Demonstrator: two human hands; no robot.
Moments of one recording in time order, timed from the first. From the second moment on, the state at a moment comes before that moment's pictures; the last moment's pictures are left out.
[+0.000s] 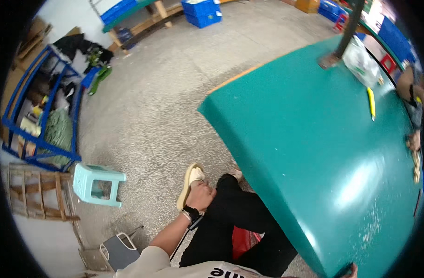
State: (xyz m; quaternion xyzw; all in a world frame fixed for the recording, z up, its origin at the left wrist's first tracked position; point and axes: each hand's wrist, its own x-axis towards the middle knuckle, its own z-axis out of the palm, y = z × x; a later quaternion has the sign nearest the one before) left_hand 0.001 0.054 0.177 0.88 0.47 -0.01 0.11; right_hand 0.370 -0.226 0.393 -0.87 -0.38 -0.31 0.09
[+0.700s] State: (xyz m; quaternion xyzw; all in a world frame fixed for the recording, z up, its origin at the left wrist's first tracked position) left_hand -0.073 0.062 0.059 0.66 0.59 0.26 0.39; right_hand 0.384 -0.225 0.406 -0.83 -0.45 -0.16 0.30
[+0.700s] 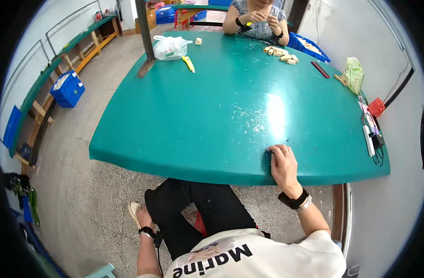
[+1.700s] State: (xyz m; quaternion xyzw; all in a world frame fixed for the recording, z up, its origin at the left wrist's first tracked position) left_hand 0.011 0.042 0.148 0.87 0.49 0.05 0.02; right_hand 0.346 -0.171 0.578 0.09 -0.51 -0.46 0.72
